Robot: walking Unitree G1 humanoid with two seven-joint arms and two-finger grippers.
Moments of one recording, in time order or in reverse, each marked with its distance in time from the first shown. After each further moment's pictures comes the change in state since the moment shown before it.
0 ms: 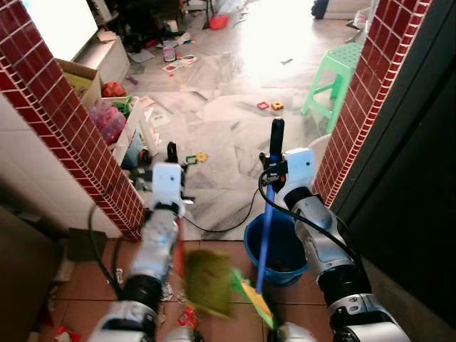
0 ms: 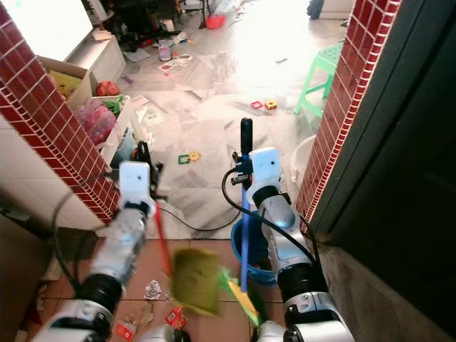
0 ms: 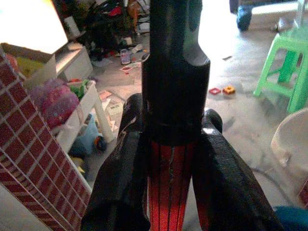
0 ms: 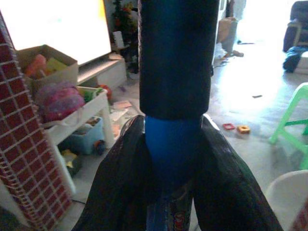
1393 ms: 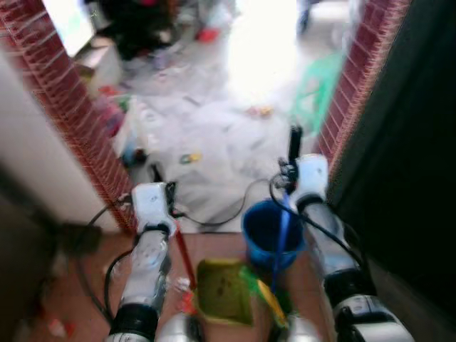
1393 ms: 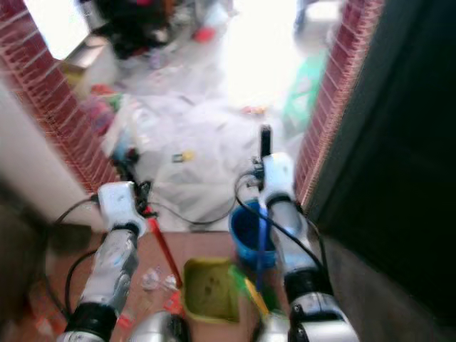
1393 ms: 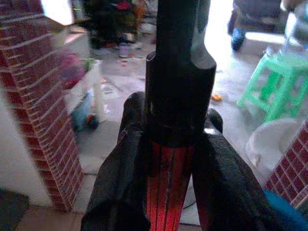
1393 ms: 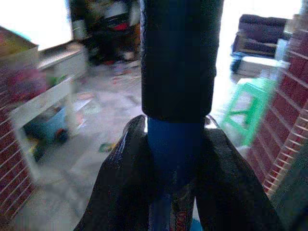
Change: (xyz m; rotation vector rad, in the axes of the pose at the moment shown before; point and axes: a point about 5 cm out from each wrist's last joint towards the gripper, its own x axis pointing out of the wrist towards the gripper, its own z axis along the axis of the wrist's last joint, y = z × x) left arm -0.023 0.003 -0.011 -0.142 0.025 0.000; right arm -0.011 -0.026 -0.019 -0.051 0.046 -0.165
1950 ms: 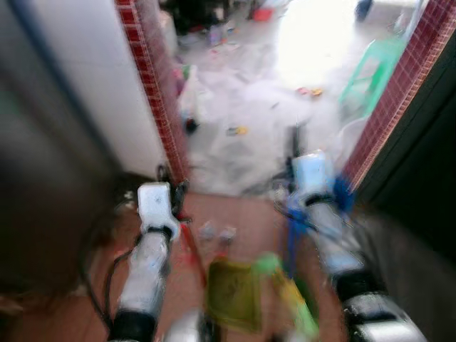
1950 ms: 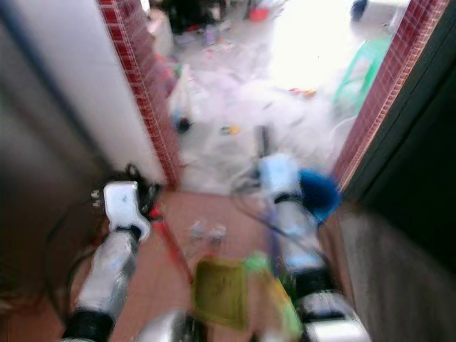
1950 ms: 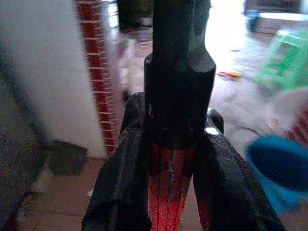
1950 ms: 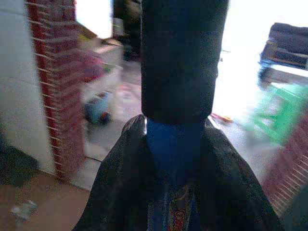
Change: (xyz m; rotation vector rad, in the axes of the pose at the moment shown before) left arm -0.014 0.002 -0.002 0.026 0.036 -0.121; right arm -0.009 -0.018 -0.002 -0.110 -0.021 -0.028
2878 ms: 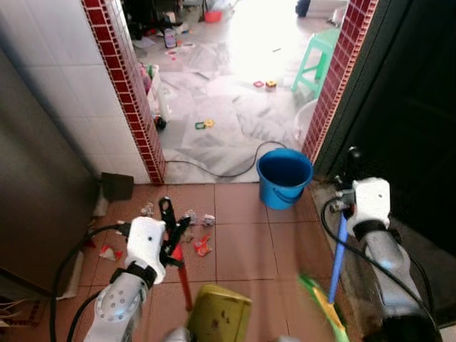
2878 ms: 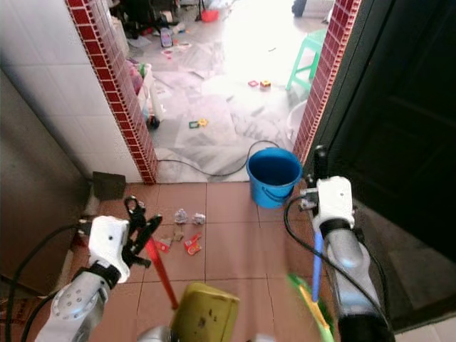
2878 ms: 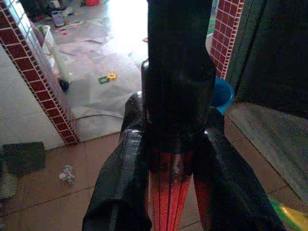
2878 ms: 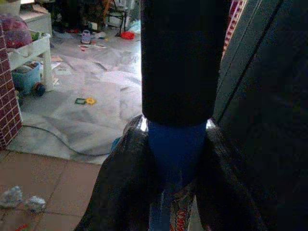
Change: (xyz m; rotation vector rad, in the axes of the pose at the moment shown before) left arm -0.070 0.012 0.002 0.120 0.099 -0.182; right arm -0.058 -0.059 -0.011 -0.057 0.070 -0.107
